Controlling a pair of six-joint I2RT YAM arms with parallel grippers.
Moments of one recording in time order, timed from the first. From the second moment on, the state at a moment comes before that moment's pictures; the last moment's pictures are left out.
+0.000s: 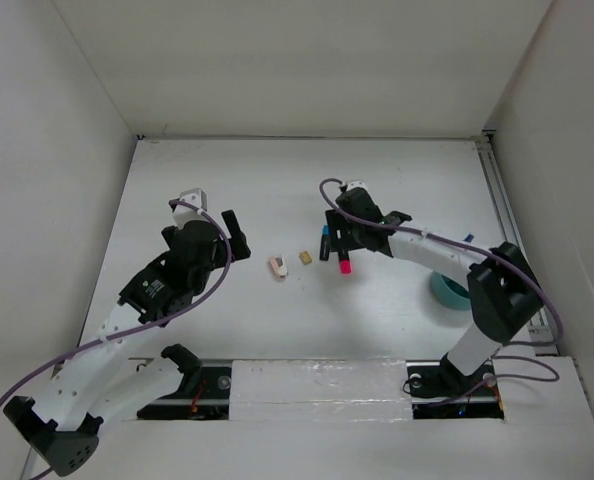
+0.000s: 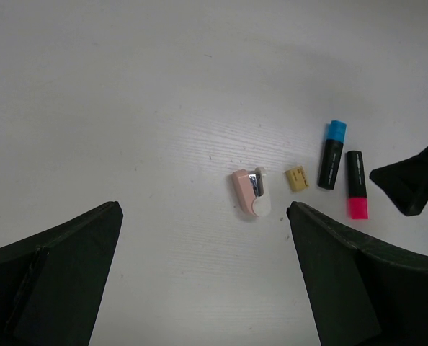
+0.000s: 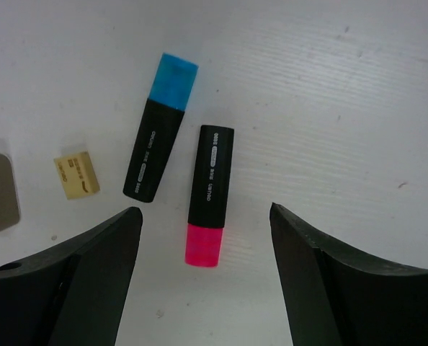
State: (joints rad) left arm -0.64 0.79 0.90 -0.68 -0.50 -0.62; right arm 0.66 1.62 1.12 -0.36 0.28 0.39
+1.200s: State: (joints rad) left arm -0.64 0.79 0.90 -0.68 -0.48 -0.61; right arm 0.58 1.94 1.31 -0.45 0.15 0.27
